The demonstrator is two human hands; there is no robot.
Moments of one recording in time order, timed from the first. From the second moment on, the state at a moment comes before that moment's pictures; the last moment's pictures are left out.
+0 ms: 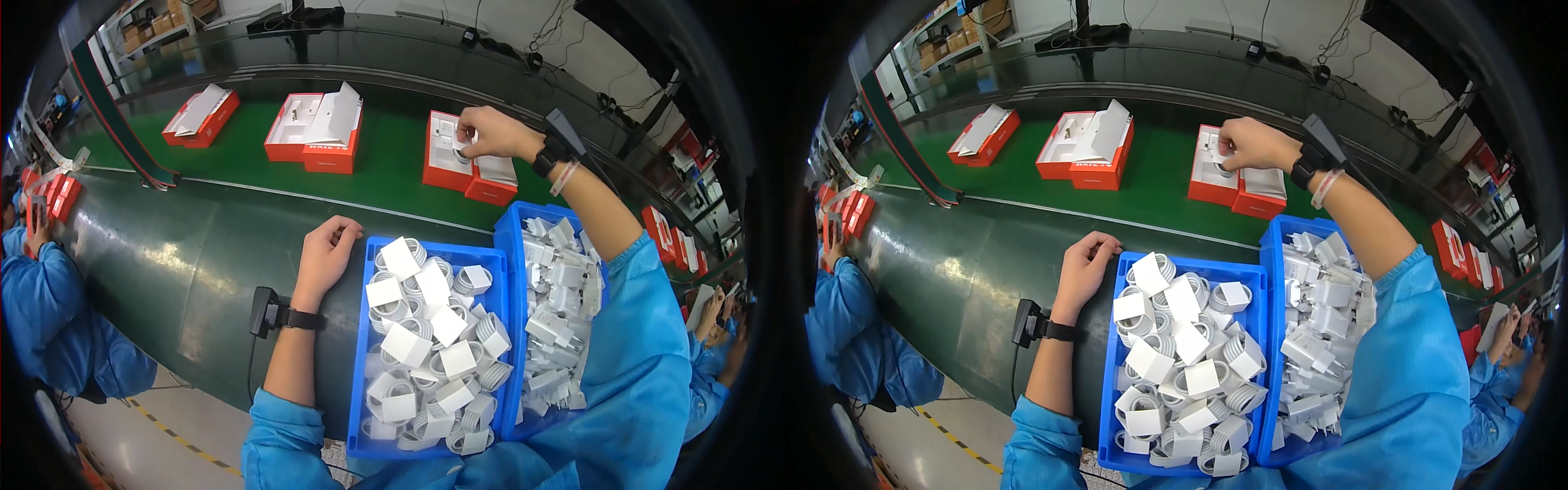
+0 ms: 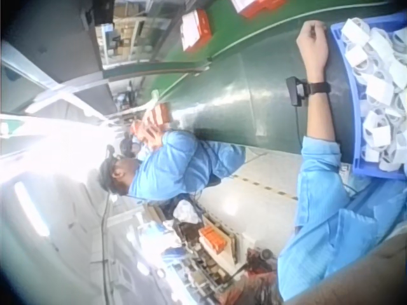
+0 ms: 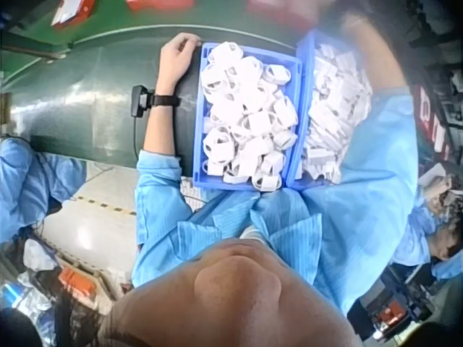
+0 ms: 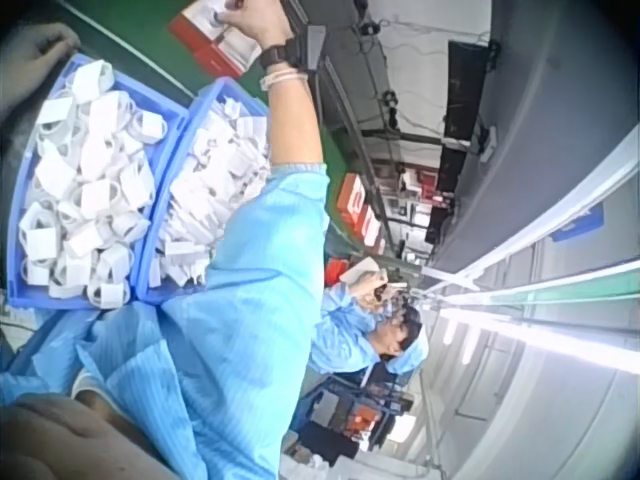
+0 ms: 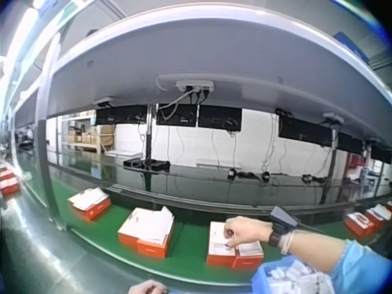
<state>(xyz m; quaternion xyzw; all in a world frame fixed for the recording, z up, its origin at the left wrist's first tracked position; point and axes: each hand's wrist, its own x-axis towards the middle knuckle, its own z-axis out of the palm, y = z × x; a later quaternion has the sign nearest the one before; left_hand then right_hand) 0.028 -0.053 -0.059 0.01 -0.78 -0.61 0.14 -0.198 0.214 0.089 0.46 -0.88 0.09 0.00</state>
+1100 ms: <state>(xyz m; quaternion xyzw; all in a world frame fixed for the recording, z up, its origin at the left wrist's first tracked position) 0.025 -0.057 -0.069 0.00 -0.76 -0.63 0.16 -0.044 0.337 0.192 0.38 -0.92 0.00 -0.01</state>
